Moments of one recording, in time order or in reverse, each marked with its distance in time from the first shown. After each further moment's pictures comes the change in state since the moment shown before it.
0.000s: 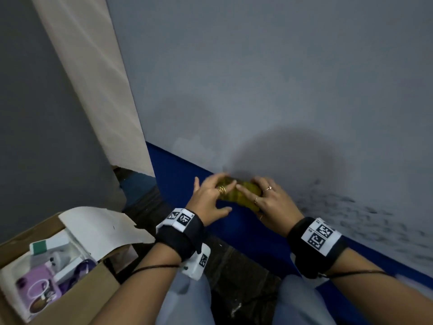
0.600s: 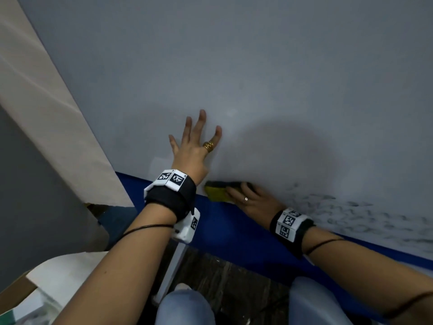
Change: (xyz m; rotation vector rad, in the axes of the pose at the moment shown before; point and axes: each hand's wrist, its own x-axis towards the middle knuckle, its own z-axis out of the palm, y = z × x) left_hand 0.120 0.031 -0.059 0.418 0.153 0.092; right_hand 0.003 0.047 0.049 -0.638 0.068 -0.149
